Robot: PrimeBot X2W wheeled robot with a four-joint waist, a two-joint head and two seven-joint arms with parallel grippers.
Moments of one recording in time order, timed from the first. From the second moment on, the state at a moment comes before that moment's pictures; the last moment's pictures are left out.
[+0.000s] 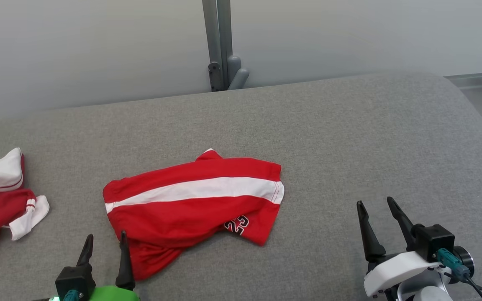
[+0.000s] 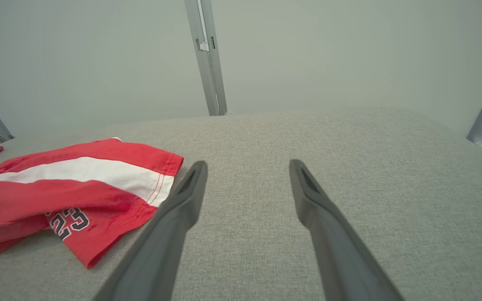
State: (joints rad) left arm 0.03 0.05 -0.01 0.33 -0.13 0.00 -0.26; right arm -0.03 -0.05 0.06 0.27 0.14 0.13 -0.26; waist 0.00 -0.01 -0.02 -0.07
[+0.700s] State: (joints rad) left arm -0.30 0.05 0.01 0.58 -0.27 -0.01 -0.26; right arm -0.22 -0.05 0.19 0.29 0.19 0.13 -0.26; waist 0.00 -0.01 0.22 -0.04
